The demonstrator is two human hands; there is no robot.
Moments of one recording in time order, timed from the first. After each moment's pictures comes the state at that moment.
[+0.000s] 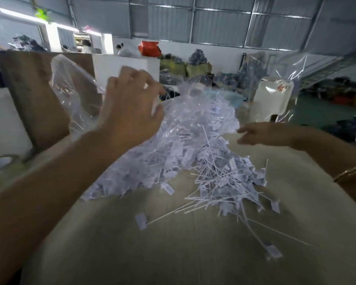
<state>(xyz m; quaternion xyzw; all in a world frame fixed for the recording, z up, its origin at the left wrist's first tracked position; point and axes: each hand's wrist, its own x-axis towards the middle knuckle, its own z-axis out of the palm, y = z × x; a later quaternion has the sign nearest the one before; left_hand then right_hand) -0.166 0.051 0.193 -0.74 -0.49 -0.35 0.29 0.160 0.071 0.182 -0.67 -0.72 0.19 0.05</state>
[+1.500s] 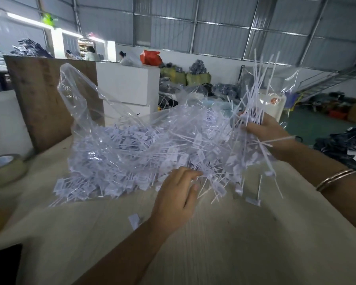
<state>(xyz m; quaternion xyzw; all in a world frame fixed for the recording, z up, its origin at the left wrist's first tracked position) -0.071 0.012 0.036 -0.78 -0.33 -0.53 -0.06 0.157 0.054 0.183 -0.49 -0.70 0.22 0.47</state>
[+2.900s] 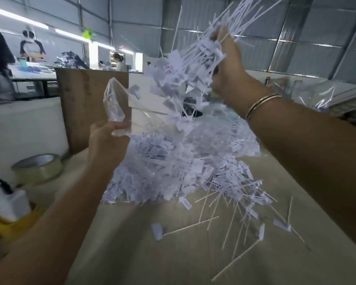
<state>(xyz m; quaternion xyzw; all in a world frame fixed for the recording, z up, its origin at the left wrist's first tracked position) -0.234 0.048 0.141 -0.54 -0.58 -0.61 -0.10 -0.035 0.105 0.310 -0.29 -0.48 0.51 0.65</state>
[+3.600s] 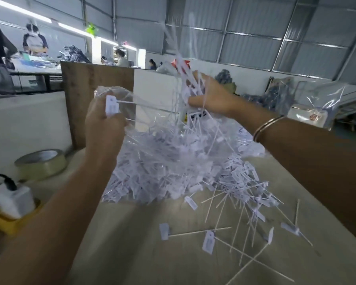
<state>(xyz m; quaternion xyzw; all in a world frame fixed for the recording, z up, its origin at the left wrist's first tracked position) -0.232 0.031 0.163 -0.44 -0.44 -0.75 -0.20 -0.027 0.128 0.253 -0.35 -0.86 0.18 0.33</state>
